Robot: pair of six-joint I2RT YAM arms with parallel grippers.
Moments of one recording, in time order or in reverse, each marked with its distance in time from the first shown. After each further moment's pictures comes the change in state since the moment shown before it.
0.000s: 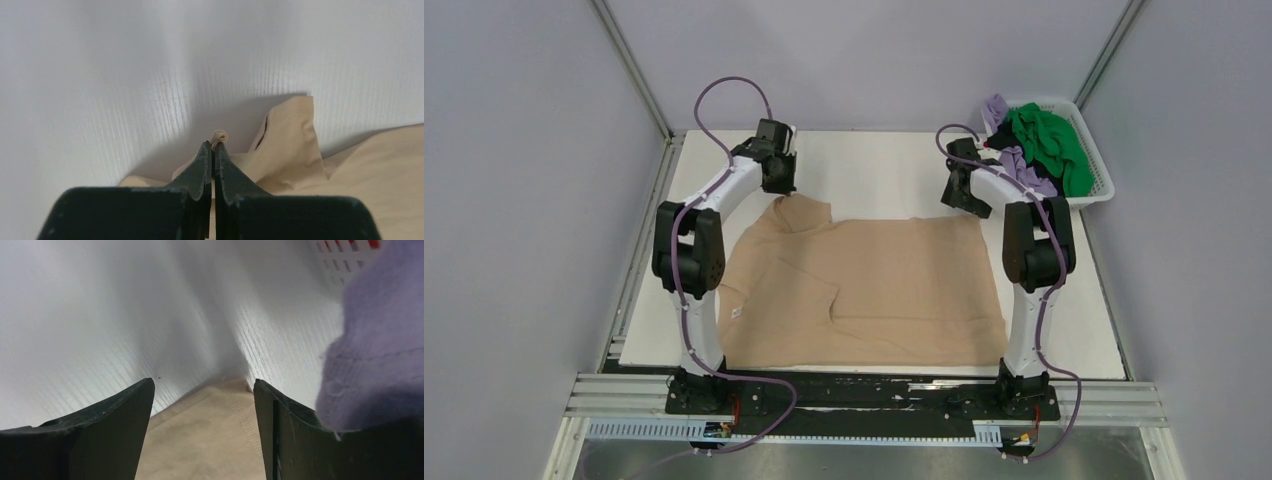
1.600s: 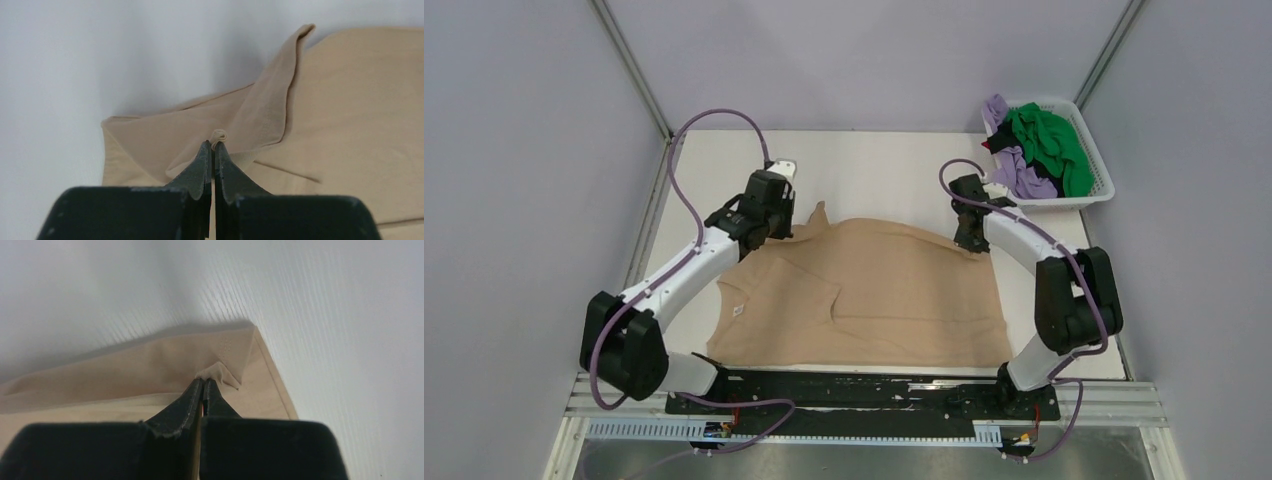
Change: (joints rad) left arm -0.175 -0.618 -0.581 0.160 -0.156 -0.016; right arm 0.089 -0.431 -0.466 -0.013 -0.021 0.050
